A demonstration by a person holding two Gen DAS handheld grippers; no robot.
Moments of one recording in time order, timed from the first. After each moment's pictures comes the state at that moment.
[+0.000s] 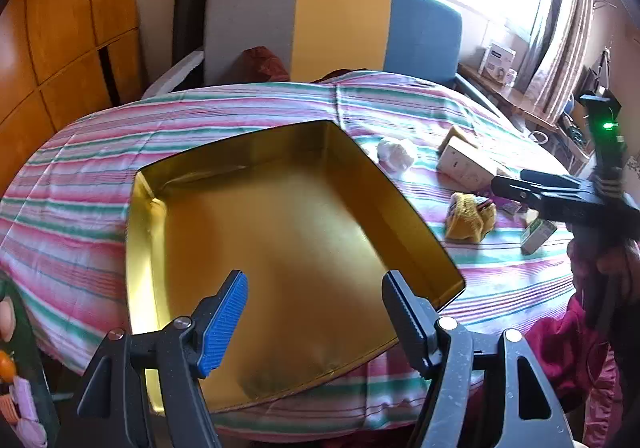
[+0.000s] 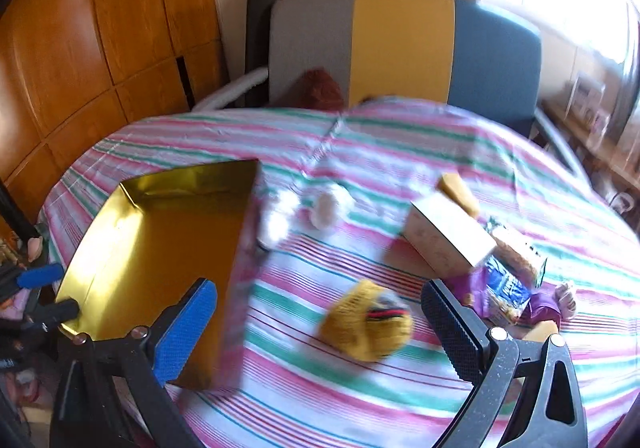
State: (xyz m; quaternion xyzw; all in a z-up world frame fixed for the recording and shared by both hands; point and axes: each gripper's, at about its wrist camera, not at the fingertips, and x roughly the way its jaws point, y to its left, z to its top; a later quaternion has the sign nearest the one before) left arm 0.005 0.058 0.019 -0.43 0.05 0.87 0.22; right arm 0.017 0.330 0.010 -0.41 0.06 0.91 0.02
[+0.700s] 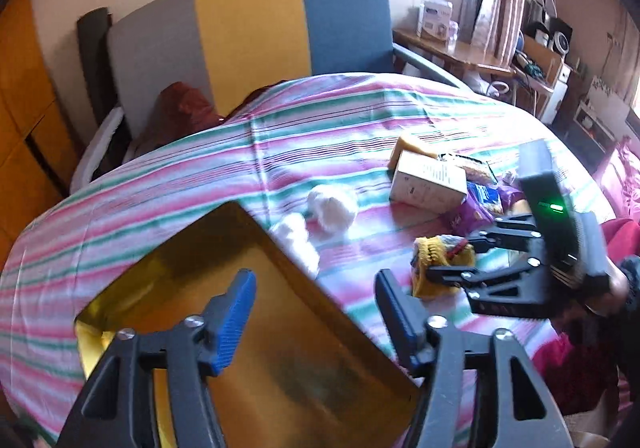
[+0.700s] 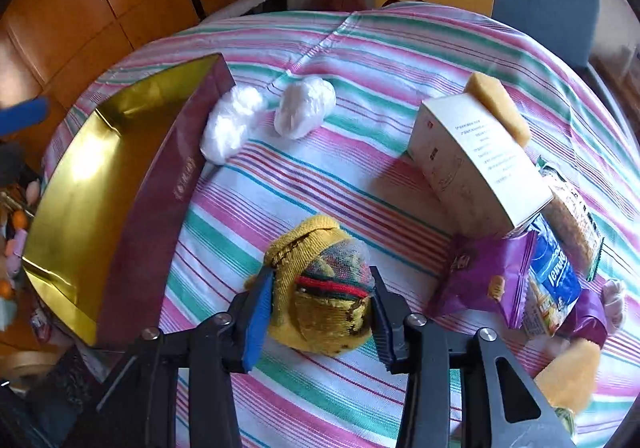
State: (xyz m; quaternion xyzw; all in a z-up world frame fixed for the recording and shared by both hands) left arm -0.076 0.191 0.039 -0.41 0.17 0.84 0.32; right arm -0.021 0.363 -0.055 -0.50 0.06 0.86 -0.05
